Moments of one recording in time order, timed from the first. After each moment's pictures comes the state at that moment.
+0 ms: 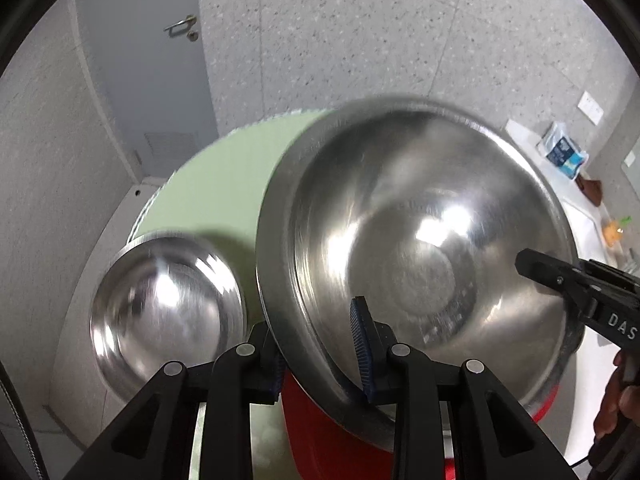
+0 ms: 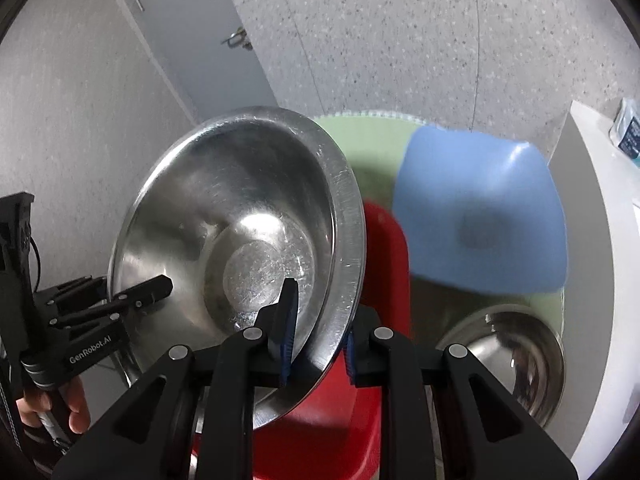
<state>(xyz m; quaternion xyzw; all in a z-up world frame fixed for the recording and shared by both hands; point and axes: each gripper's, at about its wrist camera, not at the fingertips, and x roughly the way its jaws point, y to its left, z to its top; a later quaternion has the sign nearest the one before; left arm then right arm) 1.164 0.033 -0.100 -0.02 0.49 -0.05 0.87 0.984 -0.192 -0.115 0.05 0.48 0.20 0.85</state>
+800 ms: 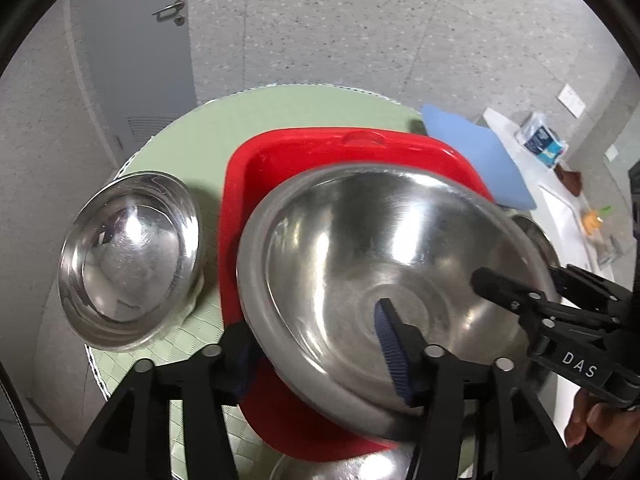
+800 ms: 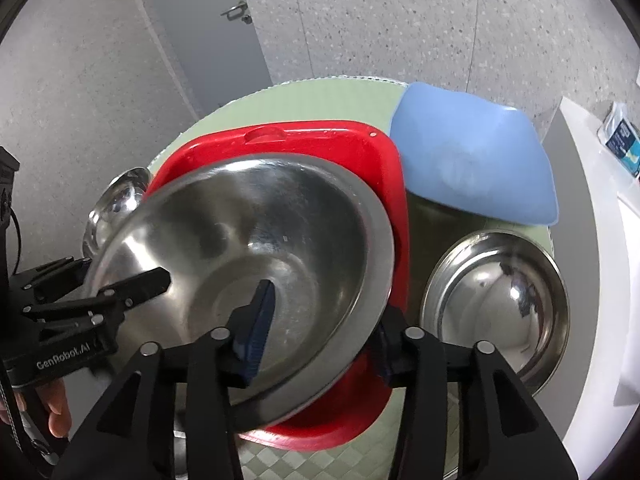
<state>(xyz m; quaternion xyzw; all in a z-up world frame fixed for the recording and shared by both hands) 1.115 0.018 -0.096 -0.04 0.50 -0.09 0.86 0.936 -0.184 -0.138 0.00 0.49 0.17 0.85</state>
